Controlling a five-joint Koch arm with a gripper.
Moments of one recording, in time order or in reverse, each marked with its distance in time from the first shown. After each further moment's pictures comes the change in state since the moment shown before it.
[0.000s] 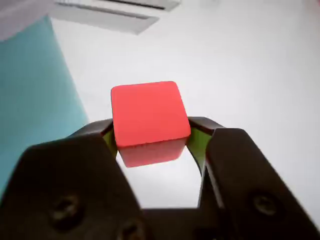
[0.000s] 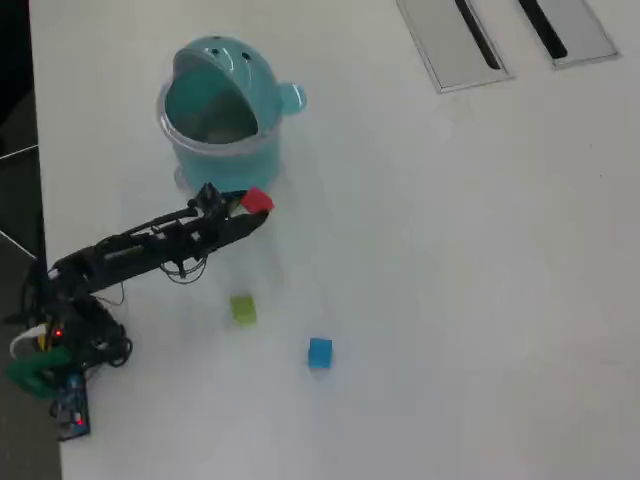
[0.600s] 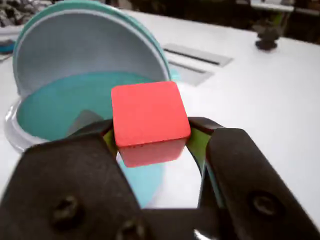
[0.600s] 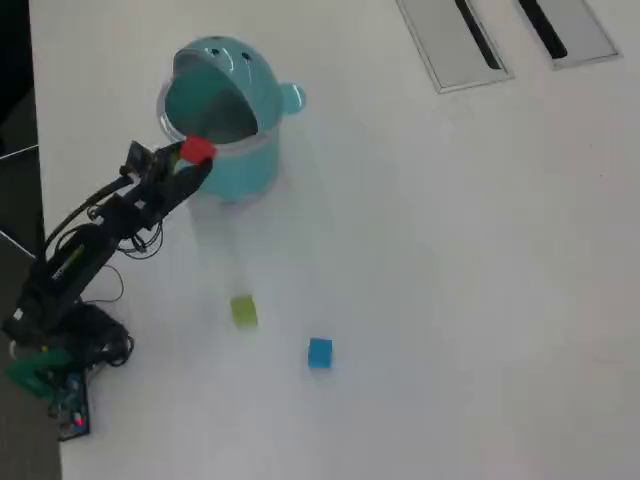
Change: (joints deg) arm -15.0 19.1 -15.2 27.2 0.4
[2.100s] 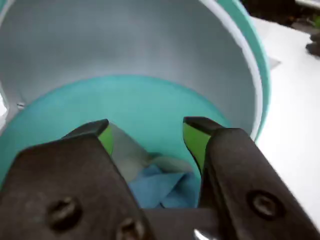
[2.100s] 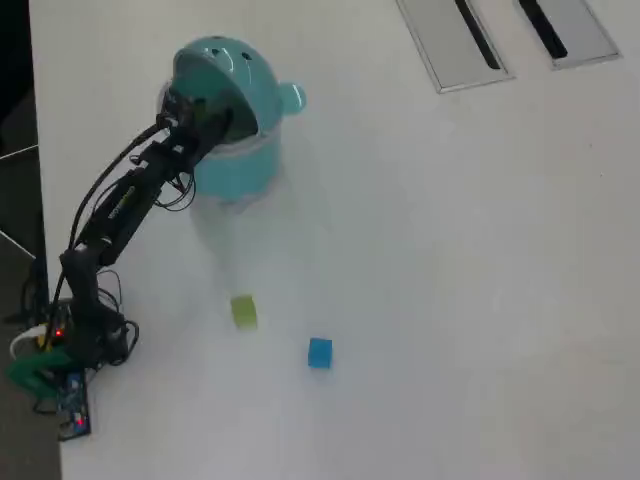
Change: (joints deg) arm -7.3 -36.8 -35.1 1.5 -3.4
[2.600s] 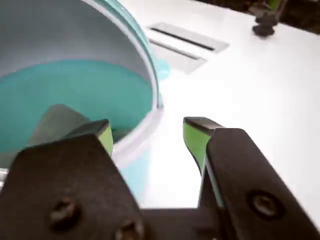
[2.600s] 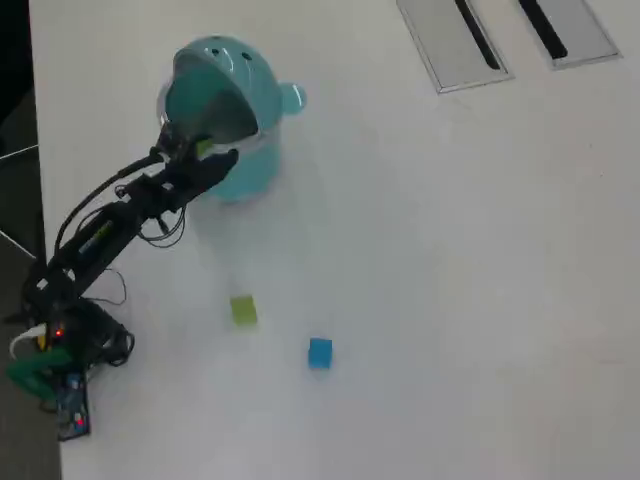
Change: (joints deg) arm 11.4 22.9 21.6 4.0 0.0
